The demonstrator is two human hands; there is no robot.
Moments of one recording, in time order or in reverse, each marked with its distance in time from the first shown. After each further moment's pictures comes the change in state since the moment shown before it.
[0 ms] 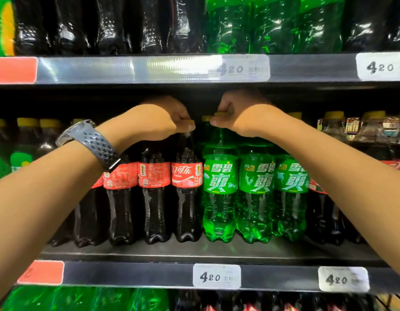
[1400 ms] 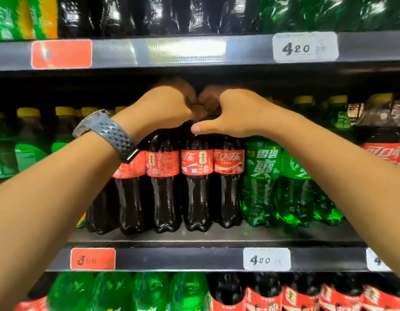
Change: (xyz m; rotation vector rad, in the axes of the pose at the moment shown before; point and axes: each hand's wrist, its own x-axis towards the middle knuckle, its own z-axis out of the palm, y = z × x) left_hand -0.028 -0.051 -0.014 0.043 0.126 -0.035; right_hand -0.005 -0.092 0.030 0.128 0.019 -0.160
